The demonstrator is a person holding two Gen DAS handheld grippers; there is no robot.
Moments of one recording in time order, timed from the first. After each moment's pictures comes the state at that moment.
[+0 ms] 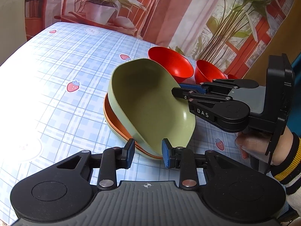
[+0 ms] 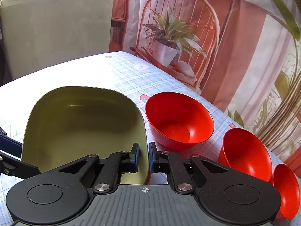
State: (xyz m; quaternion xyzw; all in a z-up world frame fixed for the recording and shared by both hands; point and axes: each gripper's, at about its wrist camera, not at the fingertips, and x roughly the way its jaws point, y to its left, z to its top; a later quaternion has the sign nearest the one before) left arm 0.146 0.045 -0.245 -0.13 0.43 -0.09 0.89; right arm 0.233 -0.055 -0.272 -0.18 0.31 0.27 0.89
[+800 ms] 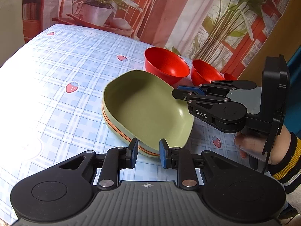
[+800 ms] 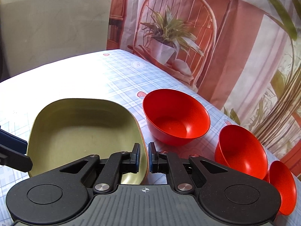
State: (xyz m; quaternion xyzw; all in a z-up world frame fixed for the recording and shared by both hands) left arm 0.139 0.044 -0.242 -0.12 0.43 -0.10 0.89; right arm 0.227 -0.057 -0.272 -0.19 0.31 0.26 0.89
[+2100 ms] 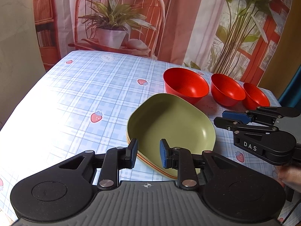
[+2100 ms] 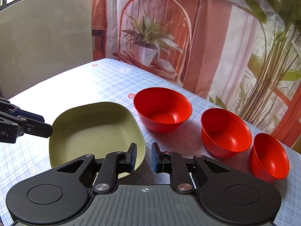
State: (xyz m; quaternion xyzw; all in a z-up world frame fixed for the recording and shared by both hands) left arm 0.152 0.047 -0.214 -0.04 0.40 -0.03 0.92; right arm 0.189 -0.085 -0.249 -0.11 0.32 0.21 0.92
